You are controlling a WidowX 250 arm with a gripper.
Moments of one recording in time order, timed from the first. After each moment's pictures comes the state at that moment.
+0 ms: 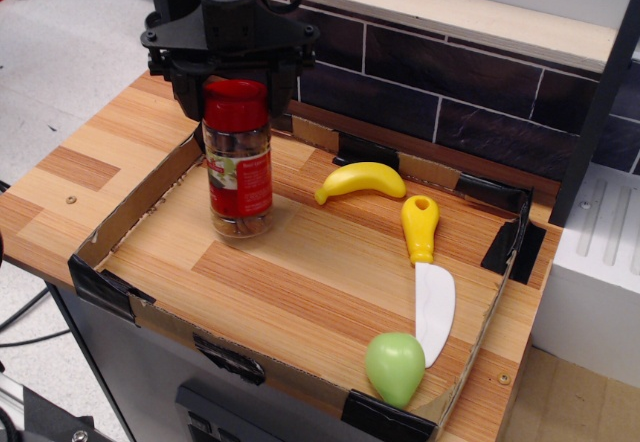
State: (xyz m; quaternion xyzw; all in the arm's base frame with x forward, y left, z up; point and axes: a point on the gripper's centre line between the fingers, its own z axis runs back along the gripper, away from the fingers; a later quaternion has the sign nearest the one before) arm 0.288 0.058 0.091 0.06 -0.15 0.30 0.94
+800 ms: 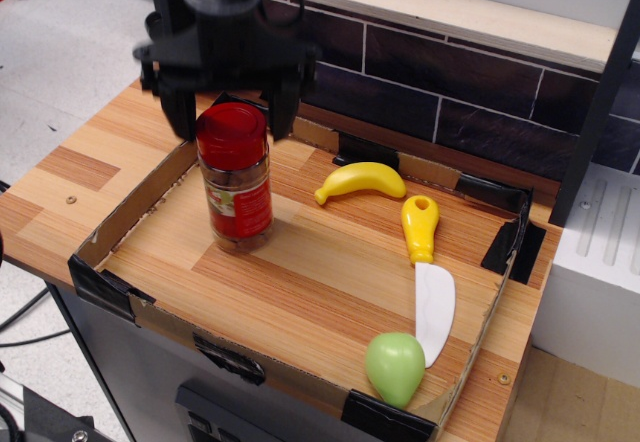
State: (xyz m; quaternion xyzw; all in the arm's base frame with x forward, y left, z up) arm 0.268 0.053 0.102 0.06 -0.10 0.30 0.95
